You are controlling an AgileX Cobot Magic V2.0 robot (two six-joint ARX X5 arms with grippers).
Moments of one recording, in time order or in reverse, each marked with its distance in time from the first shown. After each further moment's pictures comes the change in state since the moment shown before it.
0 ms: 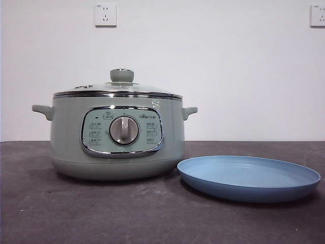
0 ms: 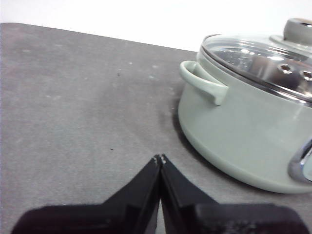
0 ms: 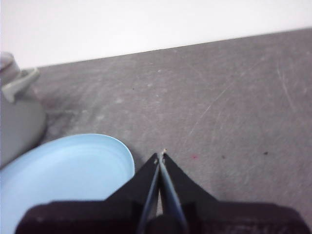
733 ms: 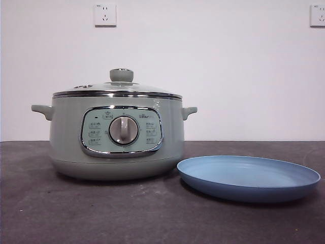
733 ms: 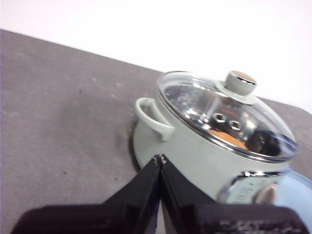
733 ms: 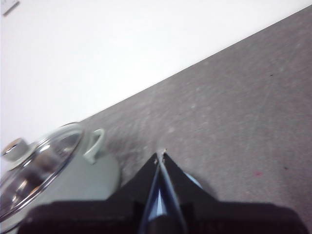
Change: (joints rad) left arm 0.000 0.088 0.219 -0.101 0.119 -0.134; right arm 0.000 0.134 0.277 -0.106 -0.111 0.334
